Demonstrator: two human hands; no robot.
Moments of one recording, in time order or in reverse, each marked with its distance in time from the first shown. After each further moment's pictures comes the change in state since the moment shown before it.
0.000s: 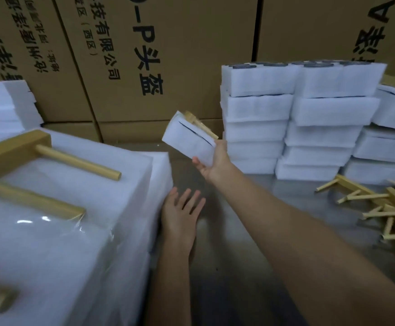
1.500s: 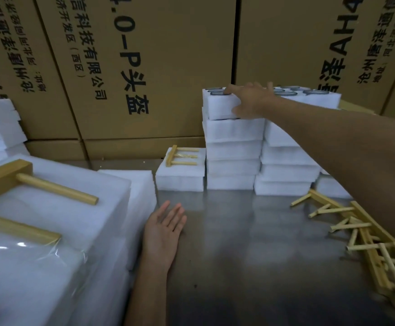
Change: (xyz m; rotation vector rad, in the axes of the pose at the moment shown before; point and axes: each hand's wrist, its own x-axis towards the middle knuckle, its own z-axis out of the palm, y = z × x) left_hand 0.000 0.003 0.002 0.058 -0.147 -0.042; right_hand -0.042 -0.217 0.020 -2.313 0.219 -0.927
